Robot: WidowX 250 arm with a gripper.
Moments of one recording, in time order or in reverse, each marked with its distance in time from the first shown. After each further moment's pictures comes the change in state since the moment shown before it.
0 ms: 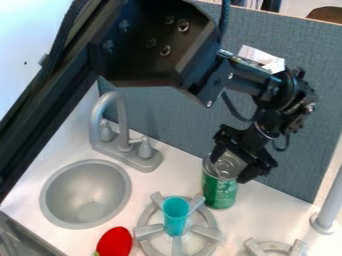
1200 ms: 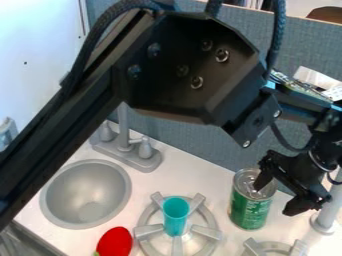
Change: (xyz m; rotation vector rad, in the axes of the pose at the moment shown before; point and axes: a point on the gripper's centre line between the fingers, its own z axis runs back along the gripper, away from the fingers) arm -0.034 -0.079 0.044 -0.056 -0.061 -0.112
